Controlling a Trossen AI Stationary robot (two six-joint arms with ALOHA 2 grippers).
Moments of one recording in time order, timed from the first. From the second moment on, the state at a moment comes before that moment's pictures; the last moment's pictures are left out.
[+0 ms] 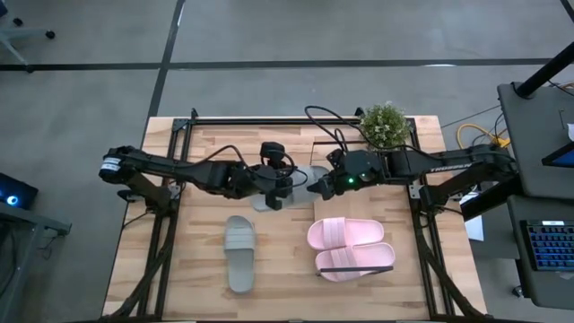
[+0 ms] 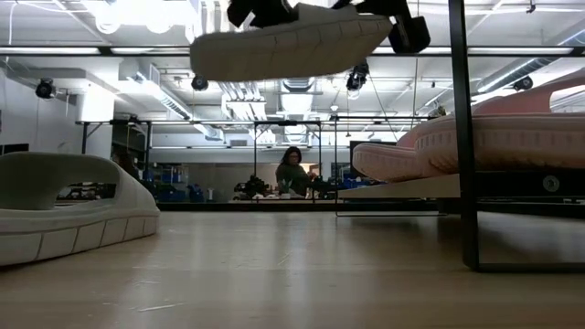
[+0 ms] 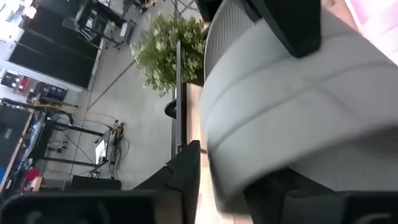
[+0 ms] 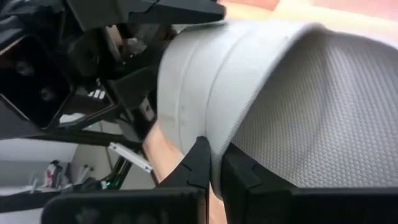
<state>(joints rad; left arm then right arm) -0.13 1.52 1.37 -0.38 -0.58 0.58 0.06 1.32 1.15 -0.36 0.04 1.10</state>
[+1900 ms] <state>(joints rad) -0.01 1.24 1.30 -0.45 -0.72 0.27 0.04 0.63 0.39 -0.25 0.37 1.00</state>
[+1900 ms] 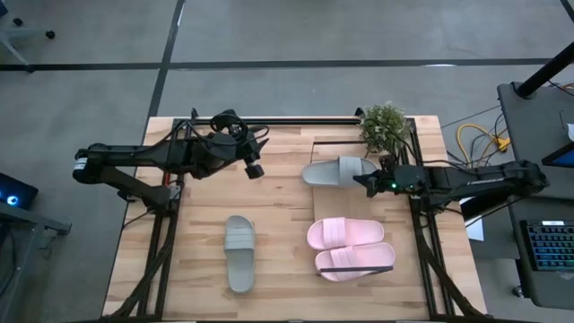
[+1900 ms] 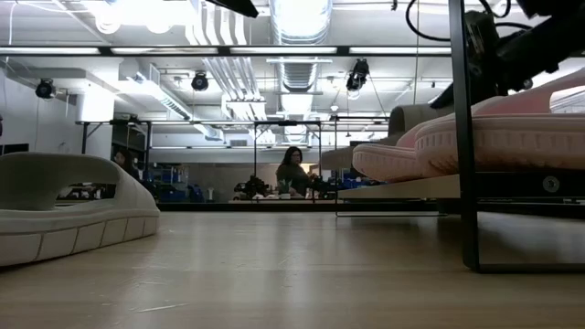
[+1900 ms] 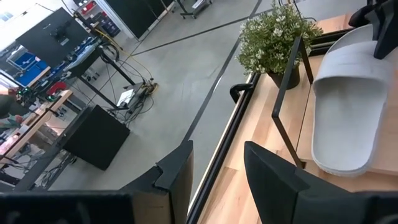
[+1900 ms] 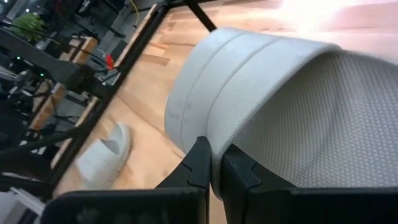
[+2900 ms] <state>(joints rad) 0.01 1.24 1.30 -0.45 -0.75 0.26 -0.21 0.37 0.18 -0.17 0.13 0.77</state>
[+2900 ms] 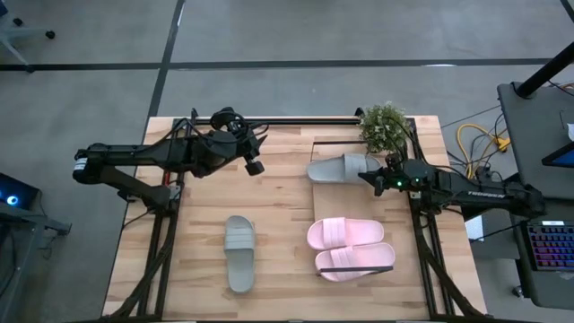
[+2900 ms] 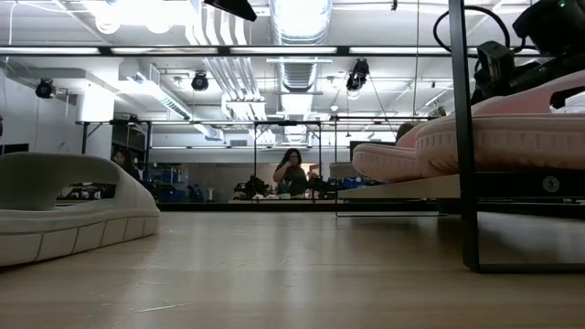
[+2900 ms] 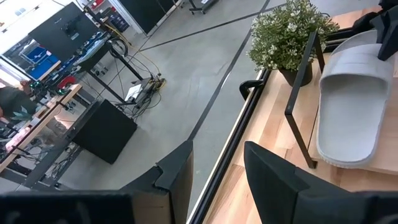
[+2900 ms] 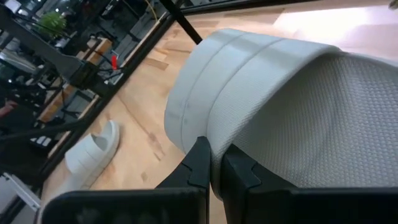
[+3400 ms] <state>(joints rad) 0.01 1.24 1.30 -0.45 -0.76 0.26 -0.37 0.37 0.16 -0.17 -0.06 0.70</state>
